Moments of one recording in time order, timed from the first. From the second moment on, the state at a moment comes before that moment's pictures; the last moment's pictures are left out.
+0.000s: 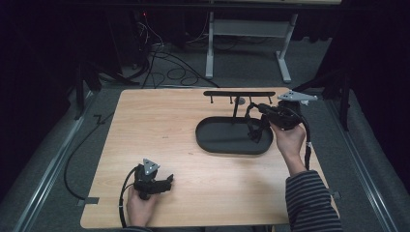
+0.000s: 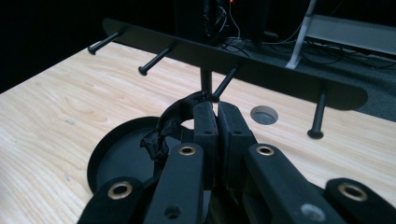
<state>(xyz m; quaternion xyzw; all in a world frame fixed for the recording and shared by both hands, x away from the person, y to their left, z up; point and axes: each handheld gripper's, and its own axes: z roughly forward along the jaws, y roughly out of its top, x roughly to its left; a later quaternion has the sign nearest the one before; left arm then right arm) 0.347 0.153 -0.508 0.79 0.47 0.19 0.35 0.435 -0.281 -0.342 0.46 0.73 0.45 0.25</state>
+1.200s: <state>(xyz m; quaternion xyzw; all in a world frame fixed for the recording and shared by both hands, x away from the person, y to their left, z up) 0.347 0.153 -0.508 0.79 0.47 0.19 0.35 0.483 -0.276 -0.340 0.50 0.70 0.43 0.27</state>
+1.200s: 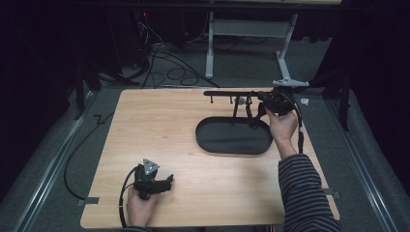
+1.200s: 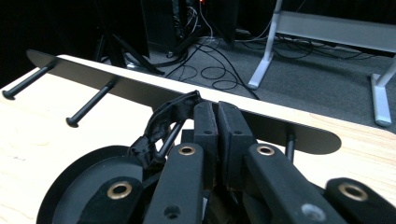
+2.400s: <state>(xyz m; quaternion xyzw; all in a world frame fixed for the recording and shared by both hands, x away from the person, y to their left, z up) 0.347 0.153 -0.508 0.79 0.47 0.19 0.35 0.477 -0.277 -0.357 0.51 0.72 0.41 0.25</state>
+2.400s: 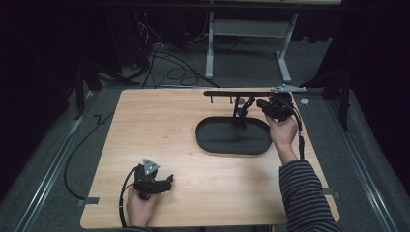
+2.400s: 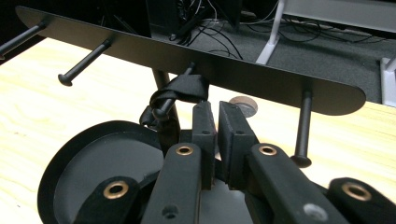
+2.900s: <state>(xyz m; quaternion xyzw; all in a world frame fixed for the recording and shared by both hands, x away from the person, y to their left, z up) 0.347 0.153 -0.508 0.79 0.47 0.19 0.35 0.461 -0.290 -0.353 0.50 0.71 0.43 0.25</state>
